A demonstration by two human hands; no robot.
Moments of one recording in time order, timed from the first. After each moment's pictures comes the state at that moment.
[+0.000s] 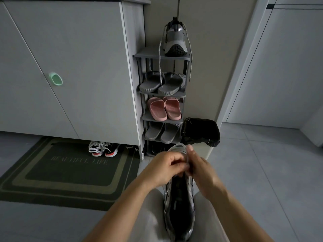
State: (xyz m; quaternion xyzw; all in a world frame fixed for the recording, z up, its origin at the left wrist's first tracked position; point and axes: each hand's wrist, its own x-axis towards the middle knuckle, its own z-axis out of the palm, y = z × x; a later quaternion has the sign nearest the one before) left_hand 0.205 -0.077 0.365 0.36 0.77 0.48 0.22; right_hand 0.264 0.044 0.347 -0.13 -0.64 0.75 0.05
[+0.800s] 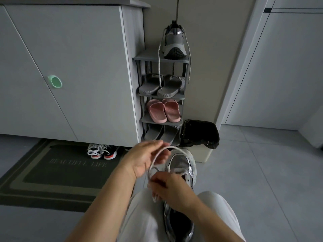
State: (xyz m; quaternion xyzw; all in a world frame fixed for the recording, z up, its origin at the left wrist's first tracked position) left_hand 0.170 -0.097 0.388 0.08 0.60 0.70 0.37; right_hand 0.266 -0.006 0.334 0.02 -0.88 0.47 0.02
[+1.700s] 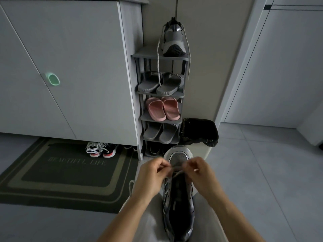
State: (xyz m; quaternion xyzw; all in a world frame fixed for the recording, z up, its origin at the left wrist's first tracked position) left_hand 0.211 -0.087 0.328 0.20 0.81 0.54 0.10; right_hand 0.277 0.045 0.332 -0.24 -0.81 0.53 0.09
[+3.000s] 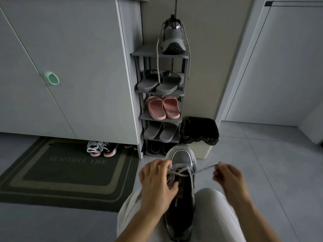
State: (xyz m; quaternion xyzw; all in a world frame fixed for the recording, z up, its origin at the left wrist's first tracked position) left_hand 0.233 -0.081 0.286 0.29 0.89 0.32 -0.17; right_hand 0.296 0.108 0.297 -0.33 -0.55 0.74 0.22
